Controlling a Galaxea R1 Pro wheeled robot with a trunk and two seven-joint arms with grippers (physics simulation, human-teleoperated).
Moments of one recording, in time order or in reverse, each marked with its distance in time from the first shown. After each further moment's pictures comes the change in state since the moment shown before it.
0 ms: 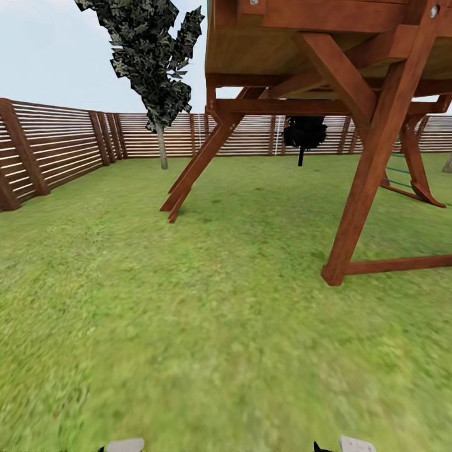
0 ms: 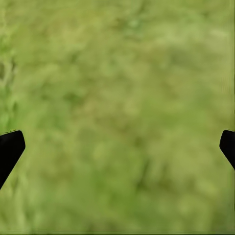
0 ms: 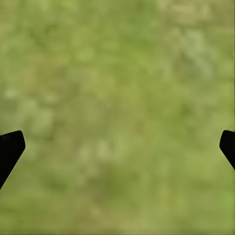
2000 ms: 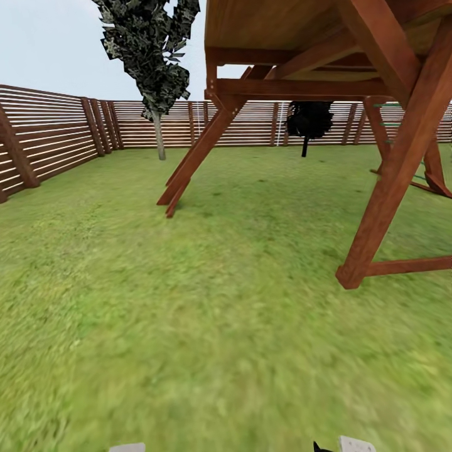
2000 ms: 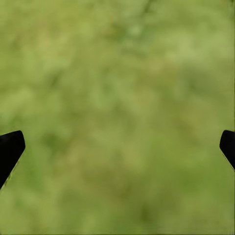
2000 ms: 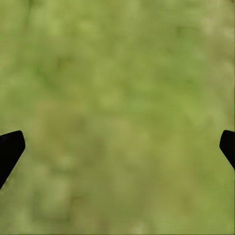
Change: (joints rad) left arm -0.001 -0.007 -0.004 0.025 -0.002 -0.002 0.001; right arm 0.000 0.001 0.000 -0.001 0.000 -0.001 0.000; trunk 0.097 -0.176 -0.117
